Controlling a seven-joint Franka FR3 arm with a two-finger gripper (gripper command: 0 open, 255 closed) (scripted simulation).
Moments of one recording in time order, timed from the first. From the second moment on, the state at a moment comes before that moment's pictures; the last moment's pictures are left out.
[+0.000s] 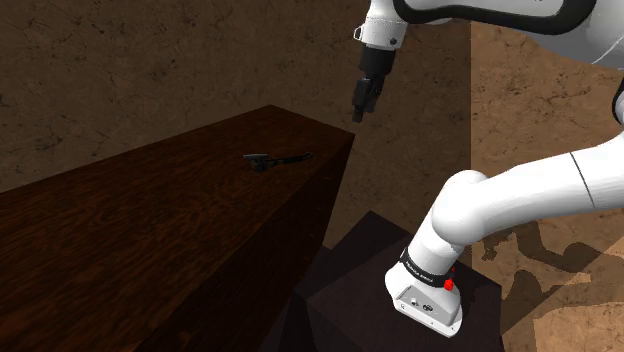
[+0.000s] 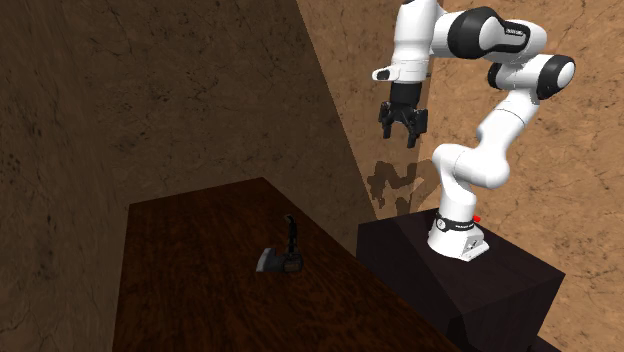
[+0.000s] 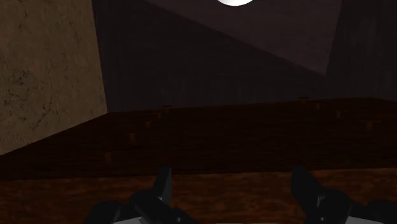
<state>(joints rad) 0.00 -0.77 0.06 -2.33 -0.03 1.52 -0.10</state>
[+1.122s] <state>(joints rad) 0.08 -0.36 -0.24 -2.32 -0.09 1.94 -0.76</state>
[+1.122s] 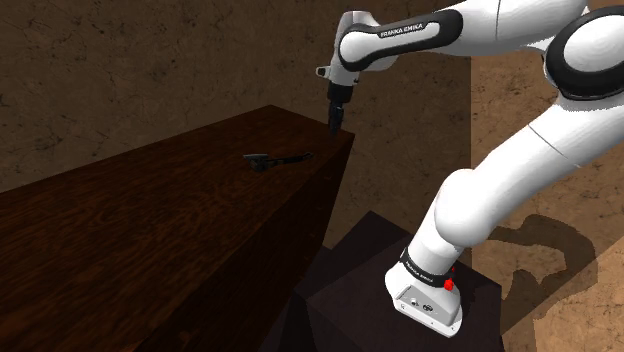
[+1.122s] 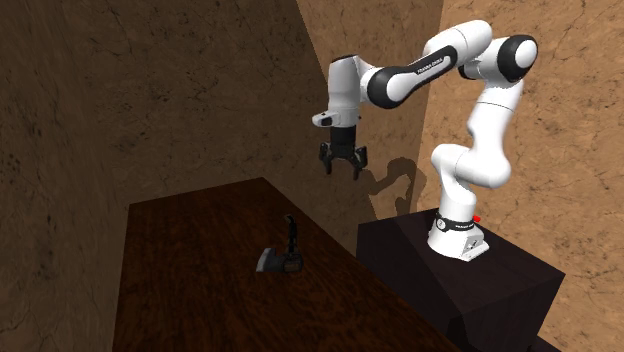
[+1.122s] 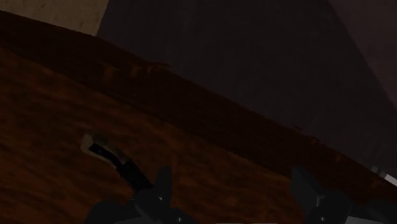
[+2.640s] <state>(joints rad) 0.10 0.37 -0.26 -1.91 0.19 2.19 -1.52</state>
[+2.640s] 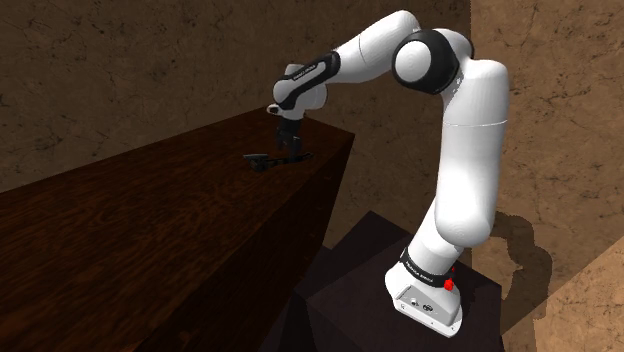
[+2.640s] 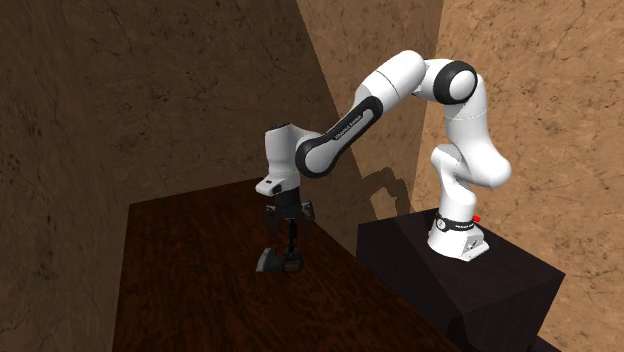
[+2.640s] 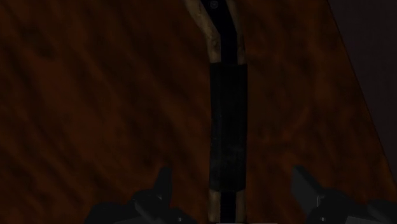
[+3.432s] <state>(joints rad) 0.10 0.38 -0.26 -1.92 0.19 2.22 -1.53</state>
